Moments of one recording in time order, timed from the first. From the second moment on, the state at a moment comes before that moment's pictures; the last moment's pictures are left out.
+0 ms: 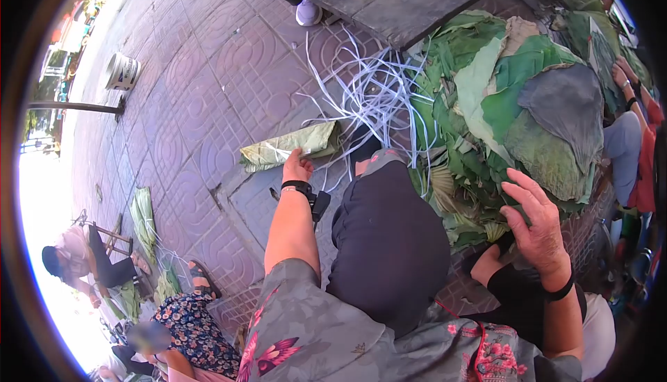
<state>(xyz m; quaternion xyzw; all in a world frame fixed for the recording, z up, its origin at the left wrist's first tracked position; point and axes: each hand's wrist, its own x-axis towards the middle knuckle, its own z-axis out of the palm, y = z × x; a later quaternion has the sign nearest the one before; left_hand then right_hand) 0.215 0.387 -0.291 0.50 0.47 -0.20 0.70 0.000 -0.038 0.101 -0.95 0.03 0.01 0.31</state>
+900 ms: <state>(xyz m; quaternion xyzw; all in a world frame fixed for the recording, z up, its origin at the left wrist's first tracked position) 0.106 0.098 0.230 0.54 -0.29 -0.39 0.69 -0.051 -0.103 0.190 -0.47 0.09 -0.17 0.86</state>
